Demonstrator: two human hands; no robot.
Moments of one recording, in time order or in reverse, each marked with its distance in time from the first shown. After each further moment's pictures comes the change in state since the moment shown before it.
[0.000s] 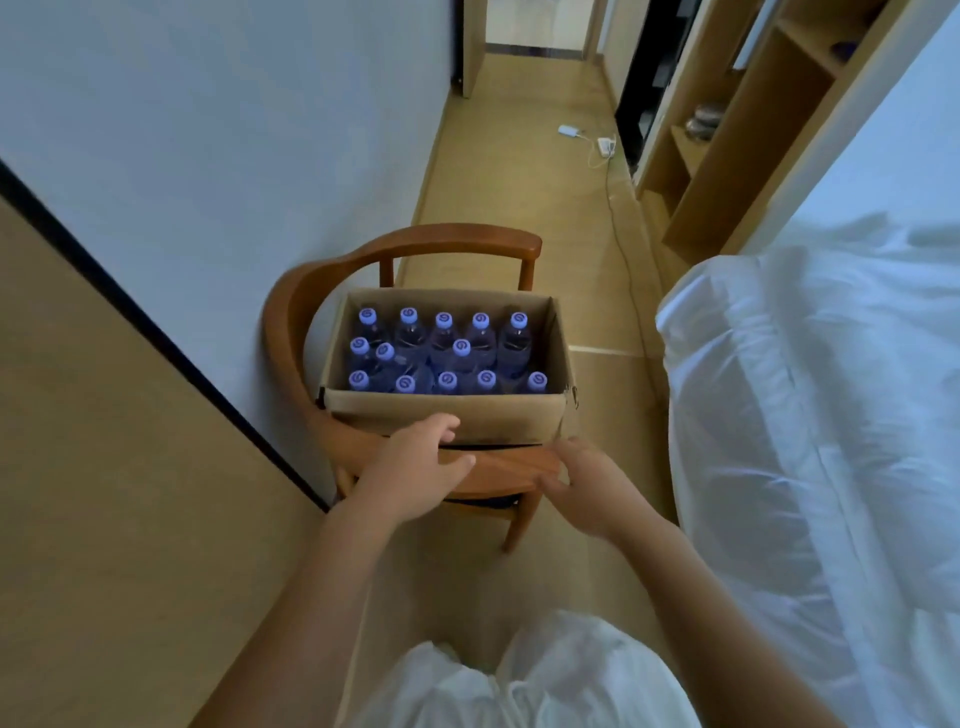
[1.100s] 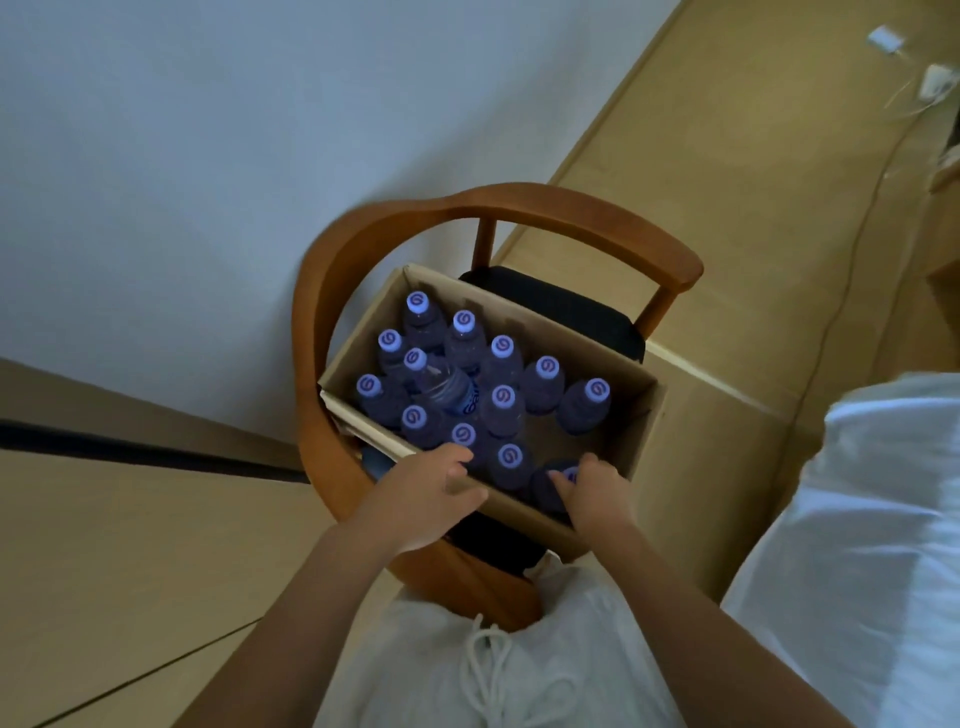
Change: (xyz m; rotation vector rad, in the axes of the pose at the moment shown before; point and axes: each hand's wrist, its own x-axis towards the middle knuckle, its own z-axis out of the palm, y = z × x) left_hand 0.168 0.019 0.015 -0.216 -0.116 -0.503; right_hand 0.285 0.070 -0.002 -0.219 -0.247 0.043
